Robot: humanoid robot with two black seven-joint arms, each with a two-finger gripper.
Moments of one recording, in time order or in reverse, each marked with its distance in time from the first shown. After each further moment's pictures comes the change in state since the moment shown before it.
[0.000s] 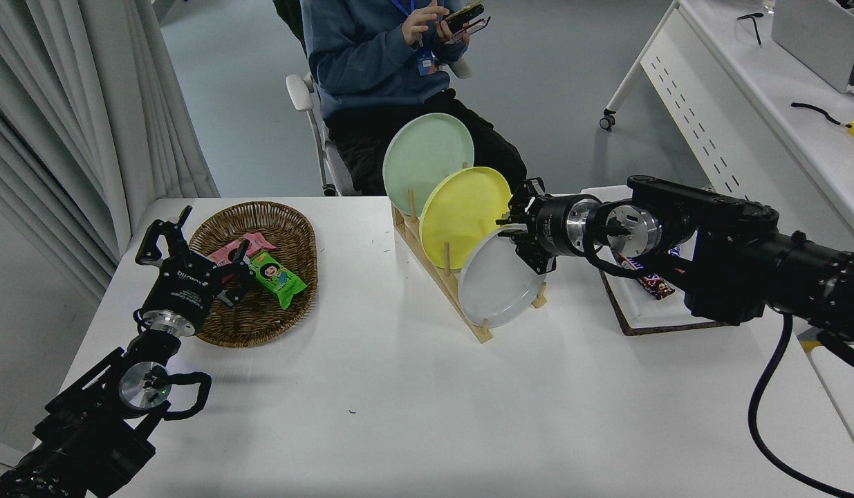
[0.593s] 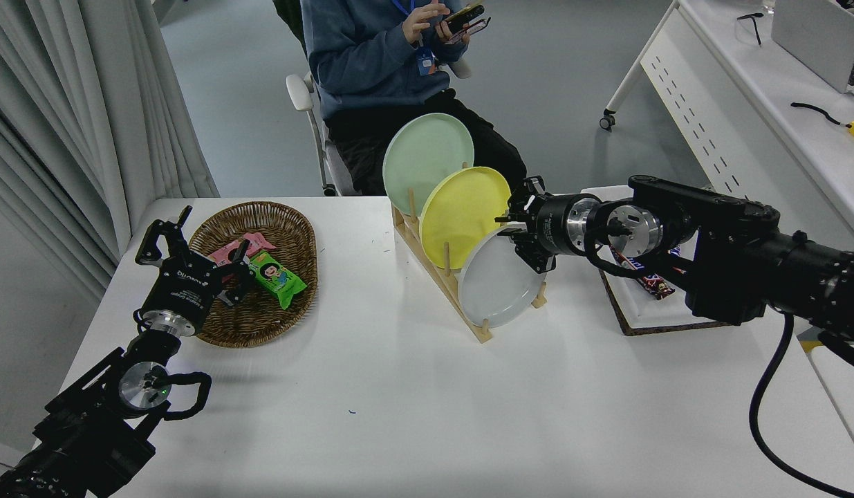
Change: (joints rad) left arm 0.000 0.000 0.000 0.000 0.000 0.000 0.000; right arm 0.001 -0.002 -0.001 0.001 0.001 0.013 0.017
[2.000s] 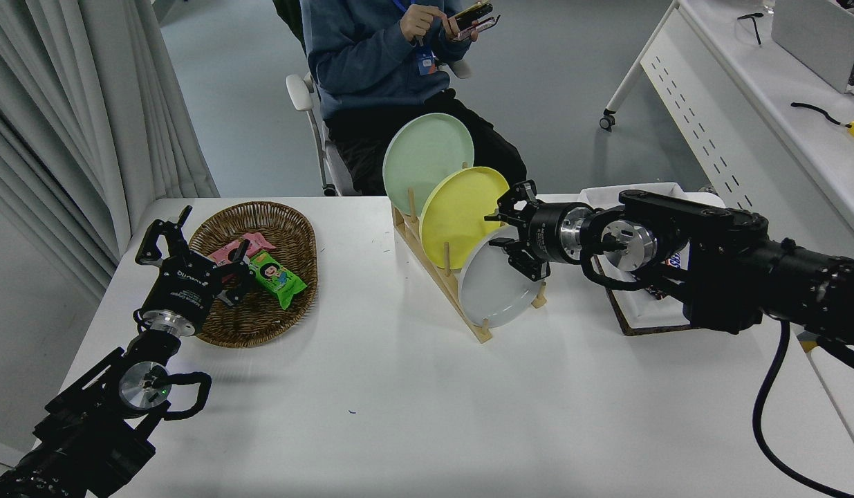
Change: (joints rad) left arm 0.000 0.000 0.000 0.000 0.000 0.000 0.000; right arm 0.000 0.009 -0.062 0.012 0.001 0.041 0.073
